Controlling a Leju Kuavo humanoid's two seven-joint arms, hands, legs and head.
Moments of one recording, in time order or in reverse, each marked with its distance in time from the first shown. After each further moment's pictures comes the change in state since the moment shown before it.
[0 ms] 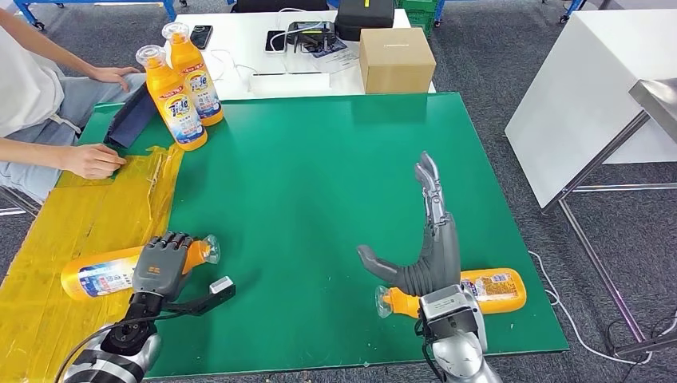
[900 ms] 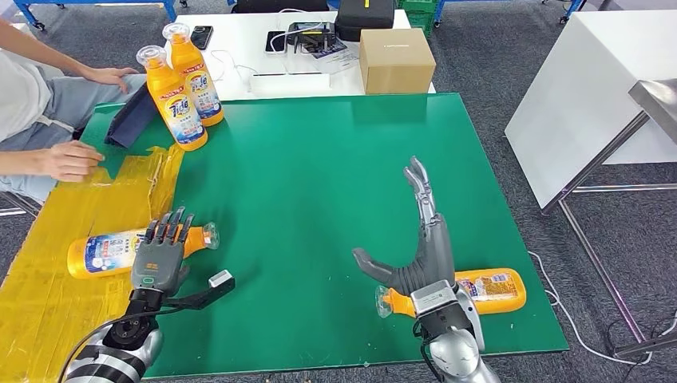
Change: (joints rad) left arm -0.028 -0.010 0.001 0.051 0.015 0.021 -0.015; right arm -0.002 -0.005 0.003 0.031 0.019 0.018 0.024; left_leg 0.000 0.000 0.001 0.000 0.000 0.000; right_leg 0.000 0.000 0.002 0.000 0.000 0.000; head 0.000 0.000
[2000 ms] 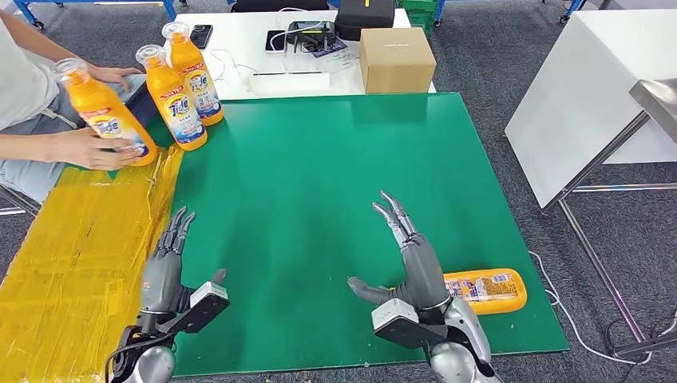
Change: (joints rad) left arm 0.237 -0.125 0.063 -0.430 0.740 -0.008 -0.457; right arm 0.038 -0.090 0.029 0.063 0.260 0.026 0.097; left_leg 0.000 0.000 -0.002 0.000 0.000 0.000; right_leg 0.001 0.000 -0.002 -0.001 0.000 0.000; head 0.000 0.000
